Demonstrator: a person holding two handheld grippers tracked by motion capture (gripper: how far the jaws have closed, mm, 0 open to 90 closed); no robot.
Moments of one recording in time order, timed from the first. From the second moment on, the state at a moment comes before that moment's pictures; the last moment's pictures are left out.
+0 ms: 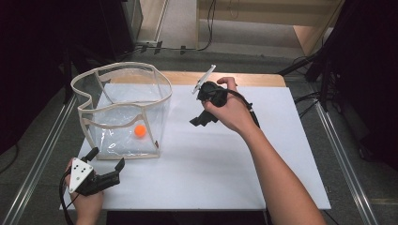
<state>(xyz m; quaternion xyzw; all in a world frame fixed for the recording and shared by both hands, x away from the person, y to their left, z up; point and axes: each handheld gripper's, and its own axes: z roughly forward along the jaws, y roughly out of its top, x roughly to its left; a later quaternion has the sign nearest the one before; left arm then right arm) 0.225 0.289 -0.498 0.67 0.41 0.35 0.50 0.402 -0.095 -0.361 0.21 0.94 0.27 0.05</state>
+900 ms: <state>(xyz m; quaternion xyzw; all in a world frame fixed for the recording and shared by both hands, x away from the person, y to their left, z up) 0.225 0.289 -0.499 0.67 0.42 0.35 0.51 0.386 -0.125 -0.379 0.22 0.93 0.28 0.06</state>
